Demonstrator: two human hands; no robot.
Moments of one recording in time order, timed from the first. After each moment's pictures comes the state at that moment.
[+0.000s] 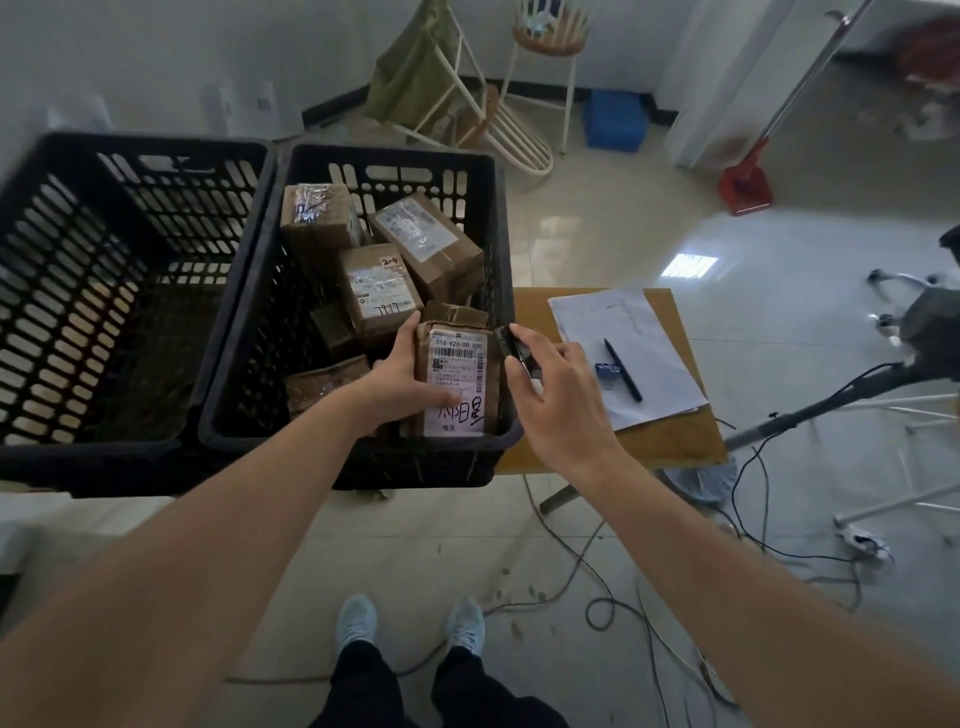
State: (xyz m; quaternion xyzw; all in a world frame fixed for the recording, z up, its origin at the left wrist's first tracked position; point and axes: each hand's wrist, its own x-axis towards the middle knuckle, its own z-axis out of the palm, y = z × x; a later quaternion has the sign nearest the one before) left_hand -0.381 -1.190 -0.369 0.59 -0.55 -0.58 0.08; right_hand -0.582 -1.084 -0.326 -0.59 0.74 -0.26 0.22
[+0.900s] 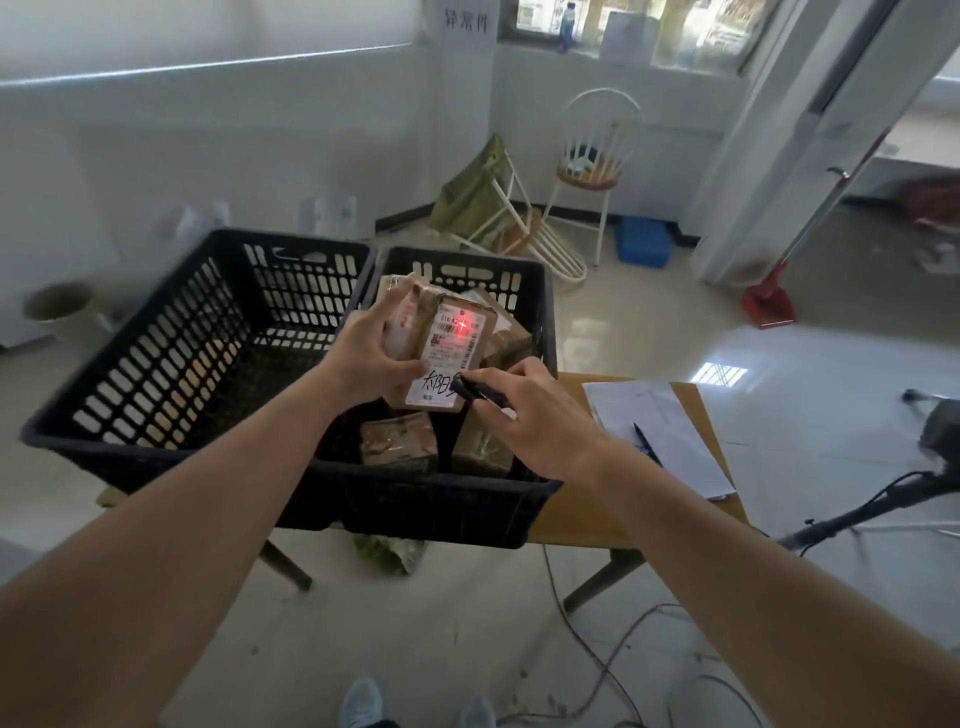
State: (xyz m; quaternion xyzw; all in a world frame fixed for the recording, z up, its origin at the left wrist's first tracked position) left_hand -0.280 -1.201 -0.264 0.54 -0.70 -0.36 0.30; right_hand -0.521 -1.098 -0.237 -0.74 0.61 -0.12 0.25
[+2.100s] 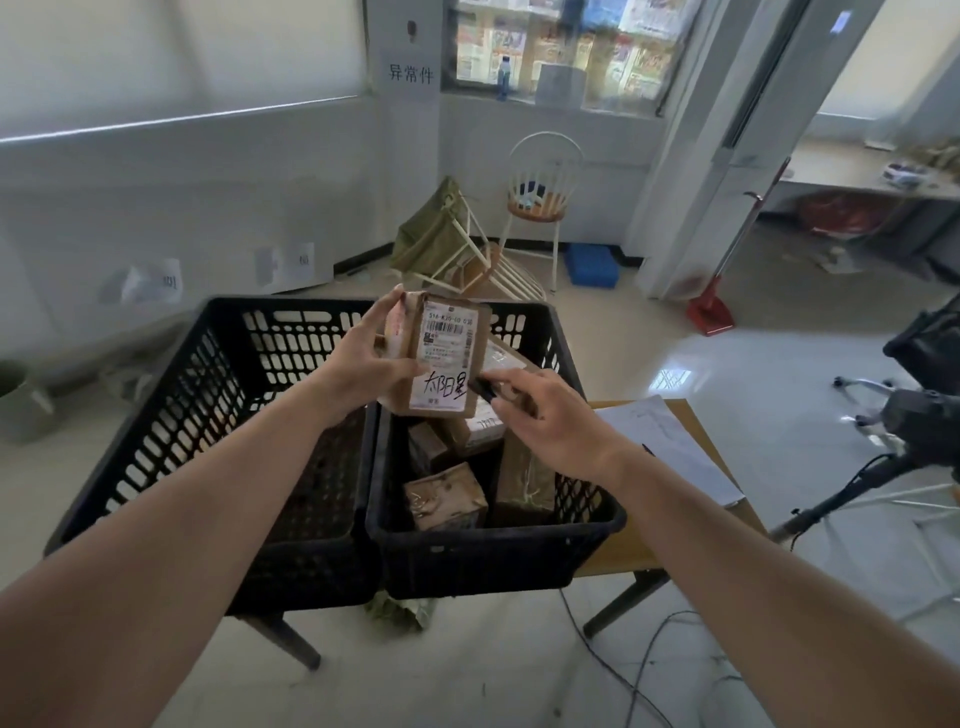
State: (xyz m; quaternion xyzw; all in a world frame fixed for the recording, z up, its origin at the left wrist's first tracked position) left_hand -0.207 -1.255 -0.208 0.49 -0.67 -0.47 0.30; right_hand -0.447 -1.140 -0.211 -0.68 0.64 -0.22 0.28
